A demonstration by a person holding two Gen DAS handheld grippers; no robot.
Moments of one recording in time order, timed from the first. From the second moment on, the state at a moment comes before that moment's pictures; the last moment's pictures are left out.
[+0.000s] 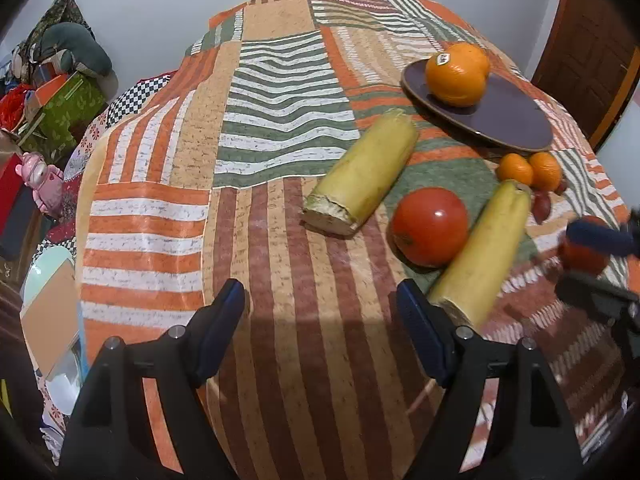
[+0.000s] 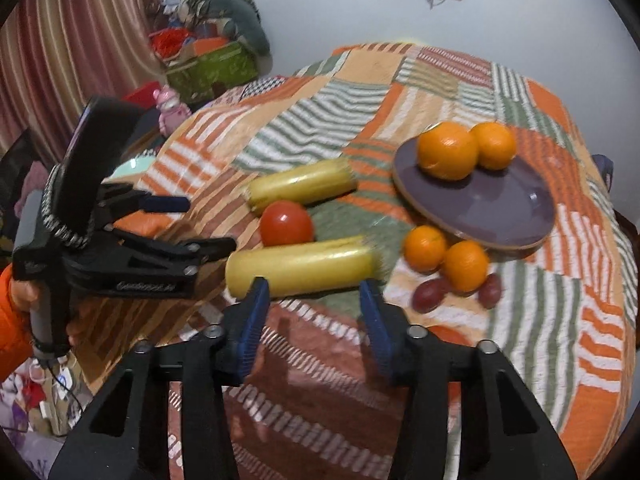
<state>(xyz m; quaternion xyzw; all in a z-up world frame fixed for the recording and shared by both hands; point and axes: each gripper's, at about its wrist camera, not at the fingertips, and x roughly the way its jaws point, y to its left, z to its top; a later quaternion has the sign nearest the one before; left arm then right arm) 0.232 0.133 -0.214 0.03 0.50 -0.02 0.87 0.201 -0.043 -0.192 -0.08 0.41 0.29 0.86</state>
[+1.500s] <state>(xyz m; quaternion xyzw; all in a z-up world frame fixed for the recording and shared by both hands) 0.207 0.089 -0.222 0.00 0.50 -0.14 0.86 0.229 -0.027 -0.211 -0.06 0.47 0.26 0.84</state>
